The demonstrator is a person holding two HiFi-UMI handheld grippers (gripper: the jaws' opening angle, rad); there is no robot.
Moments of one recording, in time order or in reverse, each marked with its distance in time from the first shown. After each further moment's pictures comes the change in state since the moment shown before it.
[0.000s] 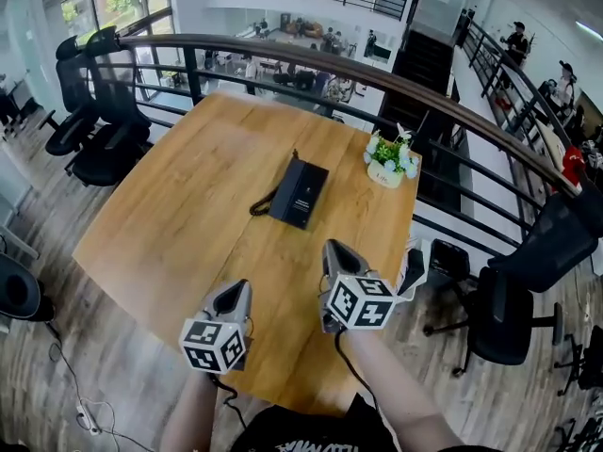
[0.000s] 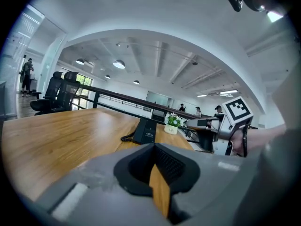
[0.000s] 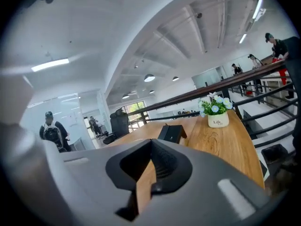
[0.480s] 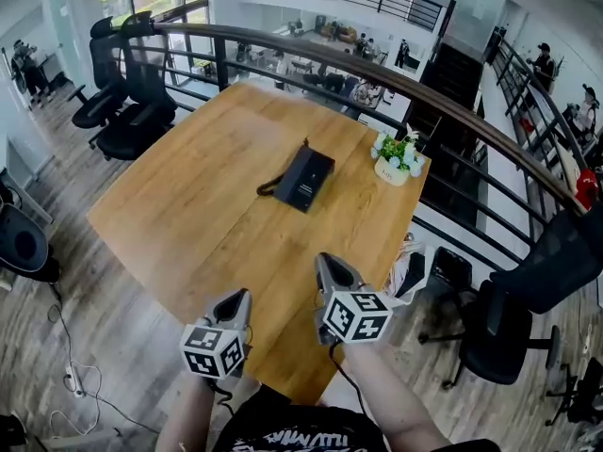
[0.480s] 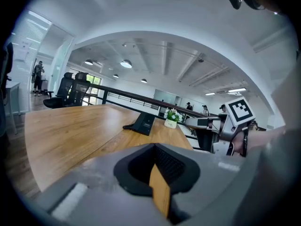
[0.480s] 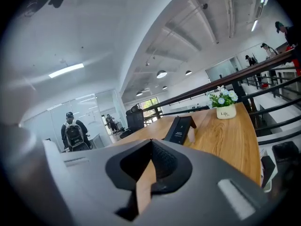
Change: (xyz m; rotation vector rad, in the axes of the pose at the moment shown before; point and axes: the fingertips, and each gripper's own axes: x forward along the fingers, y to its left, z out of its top) left arm -0.060 -0.063 -0.047 -0.038 0.026 0.109; right arm -0.072 0.017 -0.034 -0.012 0.054 0.192
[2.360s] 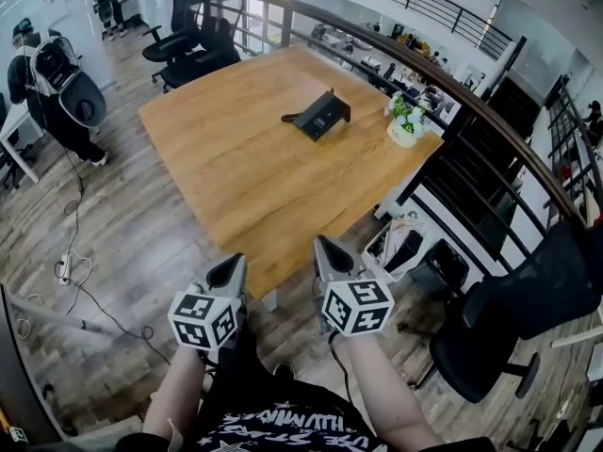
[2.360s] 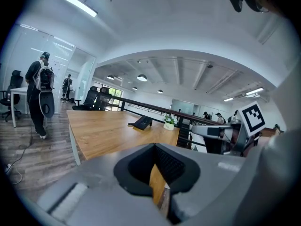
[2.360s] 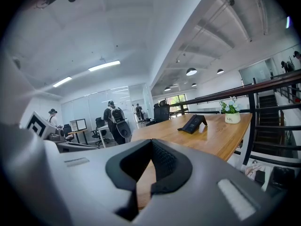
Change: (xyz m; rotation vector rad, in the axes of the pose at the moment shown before) left arm -0.156 -0.220 -0.097 -0.062 -0.146 0.270; right arm -0.268 0.017 -0.045 -0.218 0.082 0.329
